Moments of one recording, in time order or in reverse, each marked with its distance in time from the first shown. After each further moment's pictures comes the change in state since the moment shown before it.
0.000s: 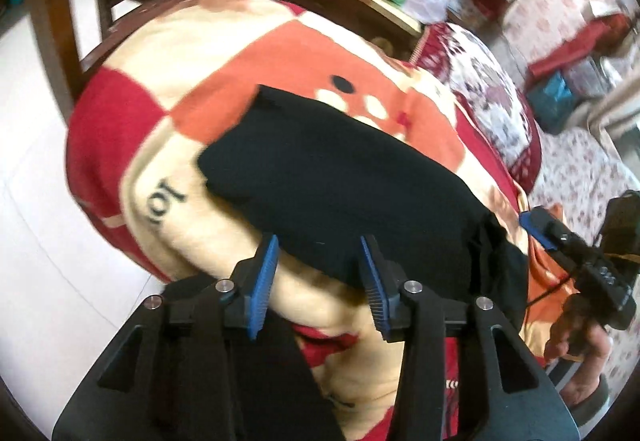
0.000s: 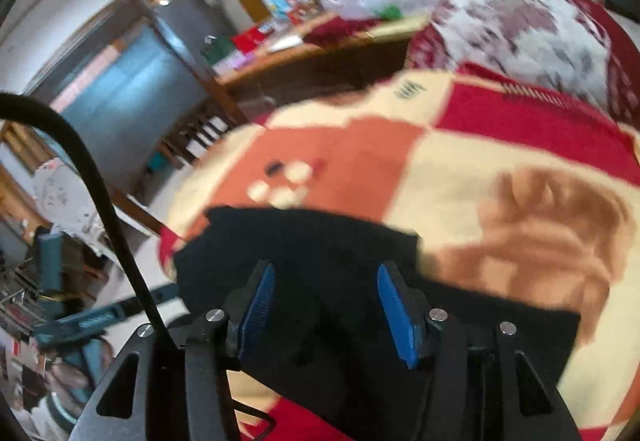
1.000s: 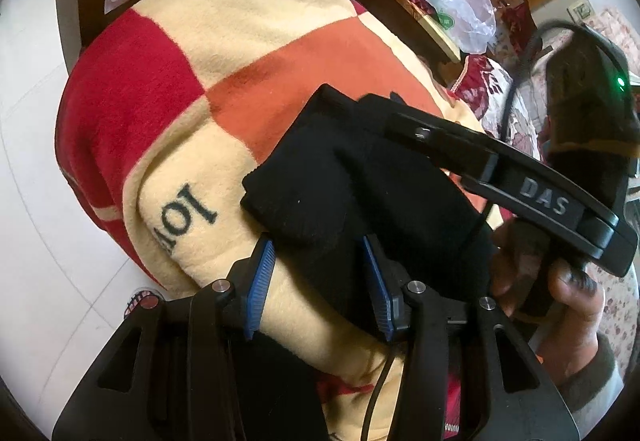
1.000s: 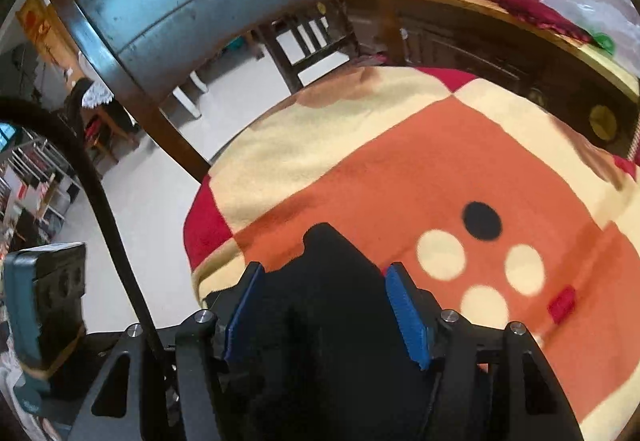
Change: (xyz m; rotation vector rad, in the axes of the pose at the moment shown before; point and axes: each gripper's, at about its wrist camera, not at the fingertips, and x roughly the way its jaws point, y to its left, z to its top) left arm 0.030 0.042 0.015 -0.189 0.013 -0.035; right arm 0.218 0.135 0.060 -0.416 0.331 0.131
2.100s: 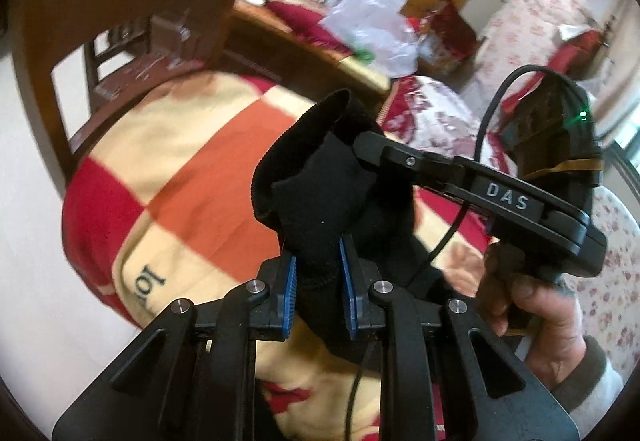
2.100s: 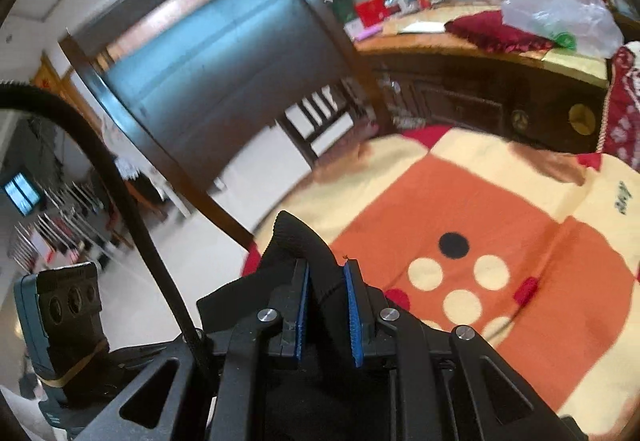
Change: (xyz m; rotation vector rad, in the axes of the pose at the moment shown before) left arm -0.071 -0.089 -0.010 0.271 -0.208 -0.067; right arm -0.107 -0.021 -0.018 0.162 -0.288 0.118
